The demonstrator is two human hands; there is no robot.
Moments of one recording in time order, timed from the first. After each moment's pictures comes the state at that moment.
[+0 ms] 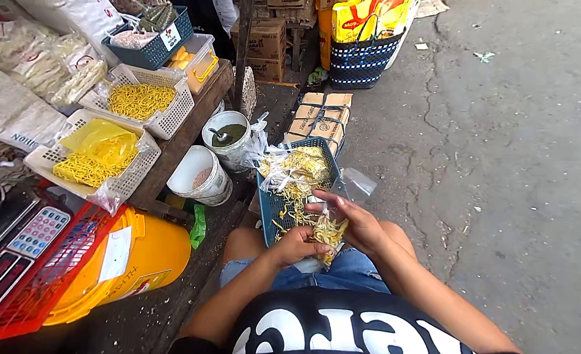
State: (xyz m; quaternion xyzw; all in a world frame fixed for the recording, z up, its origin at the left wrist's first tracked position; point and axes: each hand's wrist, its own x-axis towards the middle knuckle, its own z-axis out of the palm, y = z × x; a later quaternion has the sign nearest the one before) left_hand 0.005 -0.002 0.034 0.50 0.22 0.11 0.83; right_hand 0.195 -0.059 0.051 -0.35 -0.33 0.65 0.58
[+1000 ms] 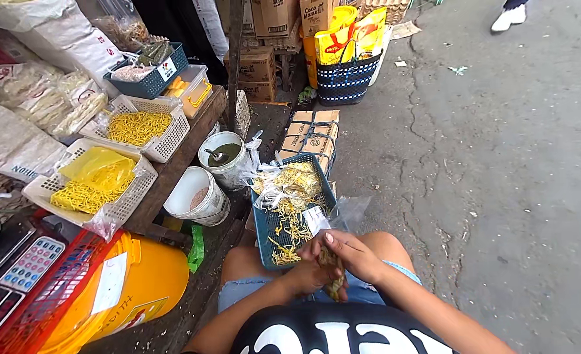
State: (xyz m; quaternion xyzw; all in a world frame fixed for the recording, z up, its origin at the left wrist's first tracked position) left_hand 0.034 -0.037 0.032 0.47 0.15 0.10 0.87; right_hand 0.196 -0.081 0.058 -0.31 -0.57 0.53 0.54
